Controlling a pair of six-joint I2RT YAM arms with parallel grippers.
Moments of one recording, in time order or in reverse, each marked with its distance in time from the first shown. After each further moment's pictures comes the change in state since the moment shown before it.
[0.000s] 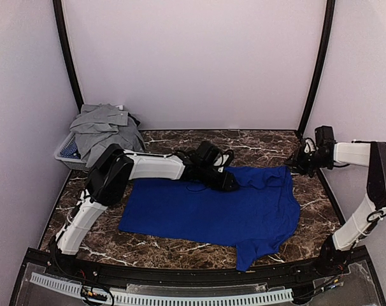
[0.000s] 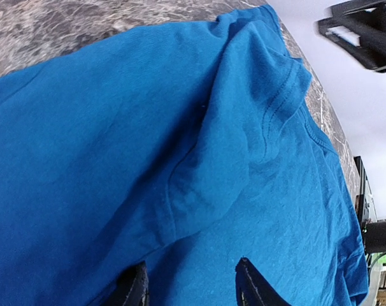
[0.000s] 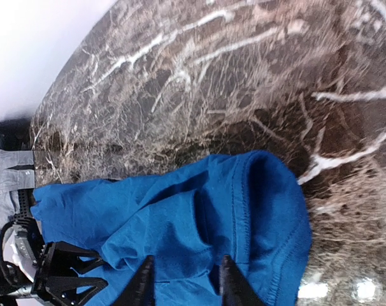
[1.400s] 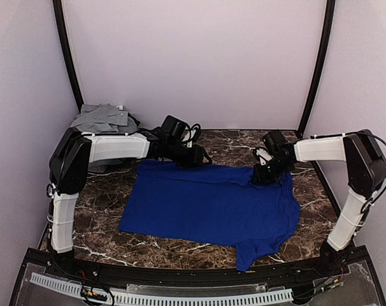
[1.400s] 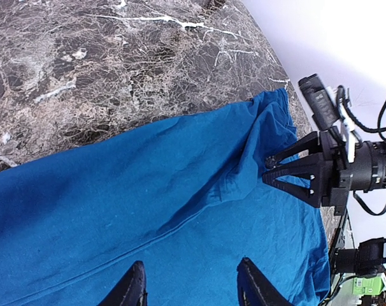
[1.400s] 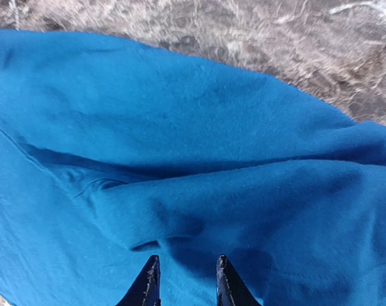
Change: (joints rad) left arm 0.155 -0.357 -0.286 -0.040 -0.022 -0.048; right arm 0.466 0.148 0.154 -0.182 0.330 -0.268
